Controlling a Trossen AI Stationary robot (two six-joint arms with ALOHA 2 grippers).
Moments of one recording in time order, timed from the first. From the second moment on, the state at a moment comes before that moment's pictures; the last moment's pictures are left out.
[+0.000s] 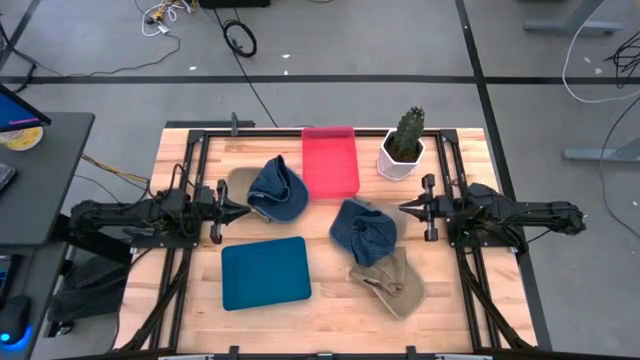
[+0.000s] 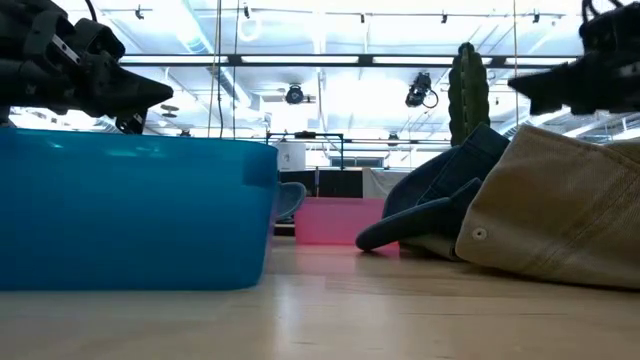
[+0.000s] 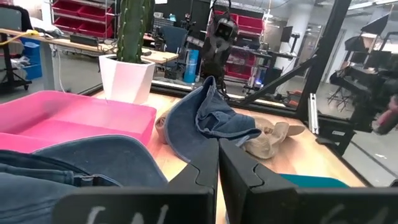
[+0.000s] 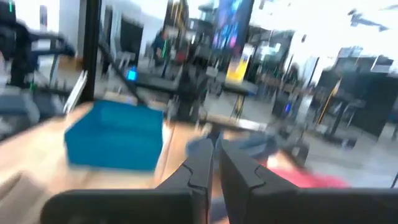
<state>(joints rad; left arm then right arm) 0.00 0.04 0.01 0.05 -0.08 -0.17 -0.05 0.08 0.02 0.16 -0.07 -0.23</state>
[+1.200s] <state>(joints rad) 0.00 0.55 0.55 0.12 -0.34 -0.17 -0.05 0.21 0.34 0.30 0.17 0.00</state>
